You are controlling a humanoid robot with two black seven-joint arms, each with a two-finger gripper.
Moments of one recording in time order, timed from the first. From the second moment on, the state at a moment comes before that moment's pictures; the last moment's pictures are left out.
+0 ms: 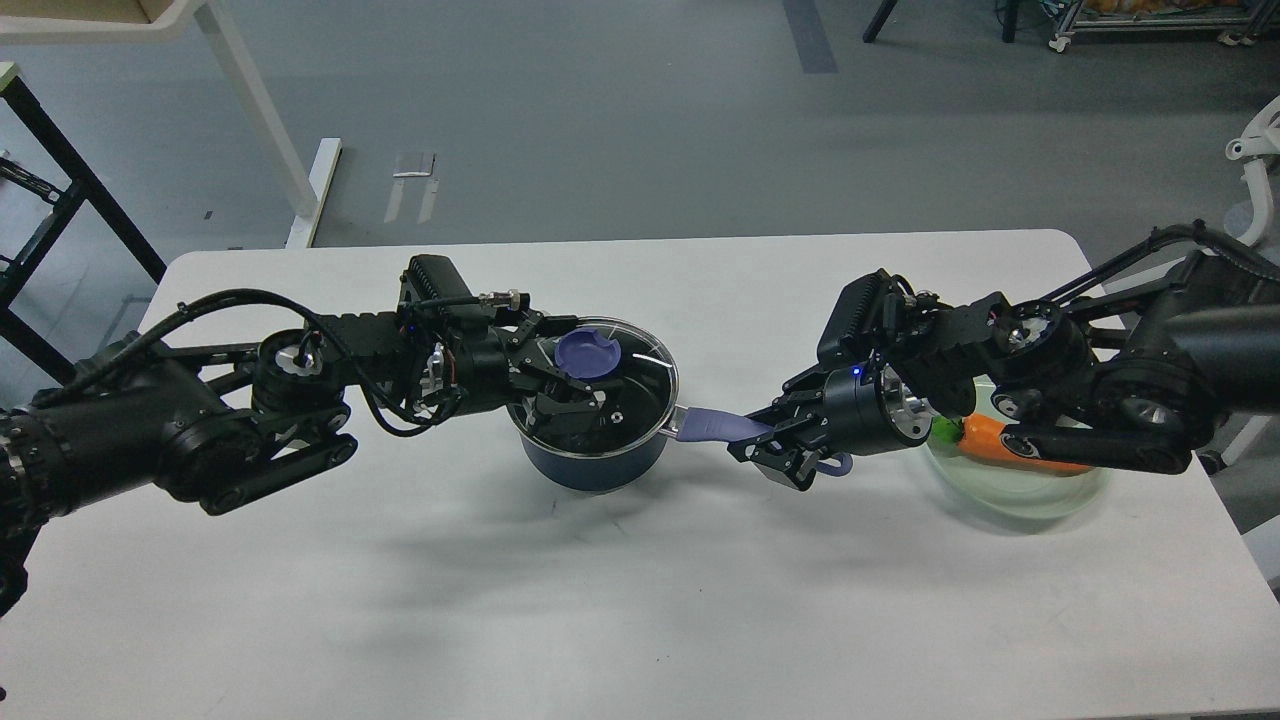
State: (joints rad) left arm -1.03 0.41 0.03 -1.02 1.81 0.13 -0.39; right arm 1.49 -0.39 -0.70 1.25 -1.41 -0.05 0.38
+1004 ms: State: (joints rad) left arm -1.09 0.81 0.03 -1.05 1.68 0.13 -0.49; right arm 1.48 -0.39 -0.70 1.24 -1.42 -0.04 0.38
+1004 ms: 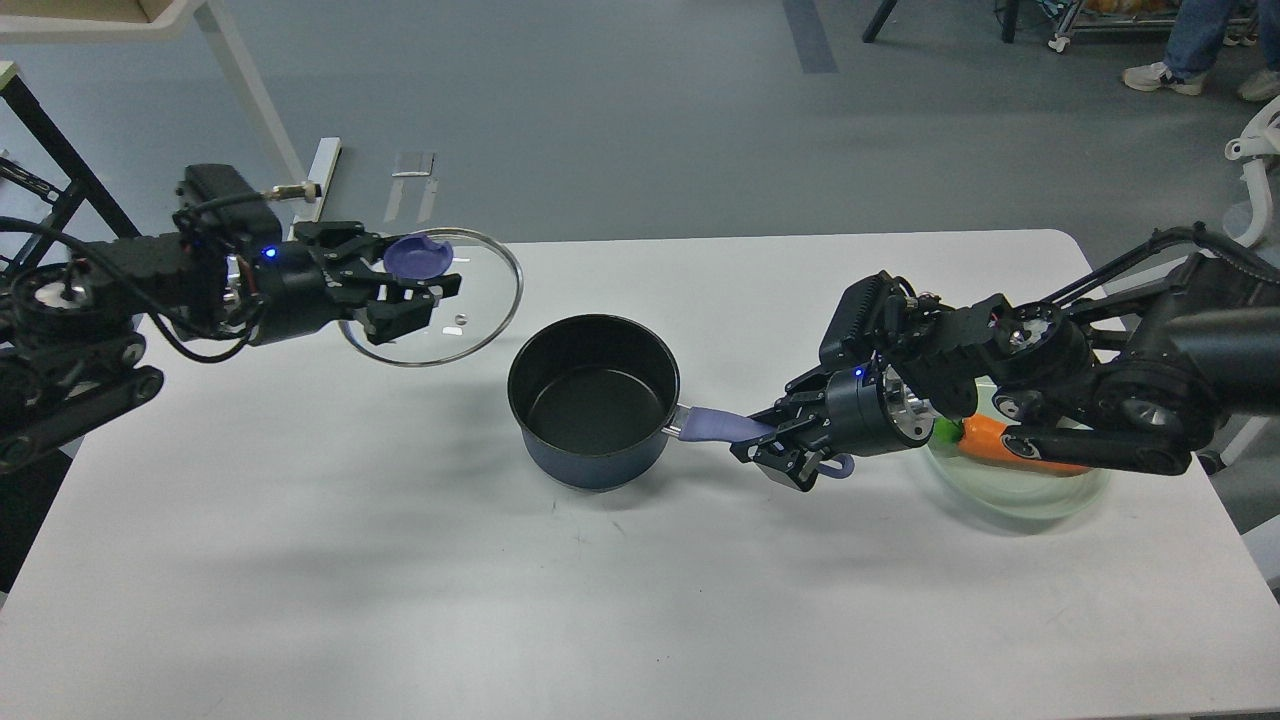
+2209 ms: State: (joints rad) left arm -0.76 0.82 0.10 -0.80 1.59 0.33 -0.49; right arm 1.48 -0.39 -0.68 1.24 -1.41 -0.05 0.38
